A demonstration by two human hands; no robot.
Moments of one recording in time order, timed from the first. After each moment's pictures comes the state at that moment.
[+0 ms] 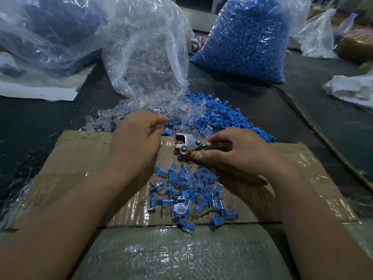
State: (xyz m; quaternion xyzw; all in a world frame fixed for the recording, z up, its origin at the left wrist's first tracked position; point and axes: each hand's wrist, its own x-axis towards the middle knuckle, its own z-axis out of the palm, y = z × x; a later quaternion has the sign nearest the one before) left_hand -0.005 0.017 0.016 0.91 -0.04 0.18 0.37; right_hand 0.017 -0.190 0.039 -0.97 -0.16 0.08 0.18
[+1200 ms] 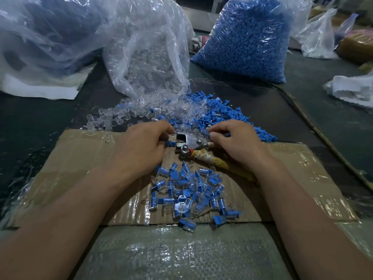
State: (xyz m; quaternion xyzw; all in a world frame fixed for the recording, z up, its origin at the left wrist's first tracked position) left_hand -0.002 0.018 0.010 0.95 -0.09 0.08 0.29; right_hand 0.037 -0.185 0.019 -0.96 -0.12 -0.02 0.25
